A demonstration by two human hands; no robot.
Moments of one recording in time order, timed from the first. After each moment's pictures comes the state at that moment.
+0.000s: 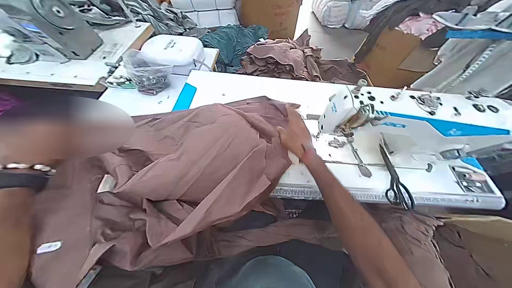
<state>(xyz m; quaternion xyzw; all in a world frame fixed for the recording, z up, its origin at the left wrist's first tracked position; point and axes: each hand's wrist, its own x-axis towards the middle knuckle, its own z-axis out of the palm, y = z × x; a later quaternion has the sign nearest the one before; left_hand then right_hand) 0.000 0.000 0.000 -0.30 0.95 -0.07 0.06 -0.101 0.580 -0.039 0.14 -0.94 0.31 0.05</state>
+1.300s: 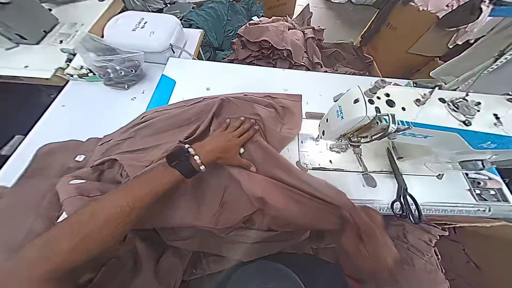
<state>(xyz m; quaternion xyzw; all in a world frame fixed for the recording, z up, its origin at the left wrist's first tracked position) -0.117 0.346 -0.076 0.27 0.95 0.01 0.15 0.077 0.691 -0.055 0.11 -0.88 0.27 0.36</state>
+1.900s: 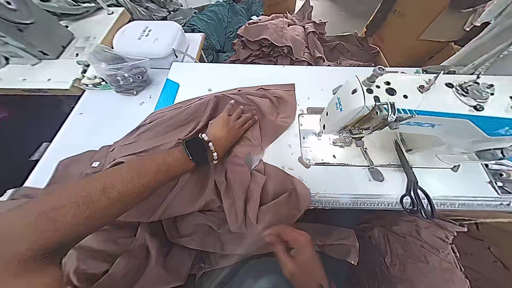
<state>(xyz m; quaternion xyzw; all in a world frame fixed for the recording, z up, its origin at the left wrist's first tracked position) -0.136 0.349 -0.055 0.34 0.91 -0.22 0.03 0.137 0.614 -0.097 0.16 -0.86 0.48 -0.08</state>
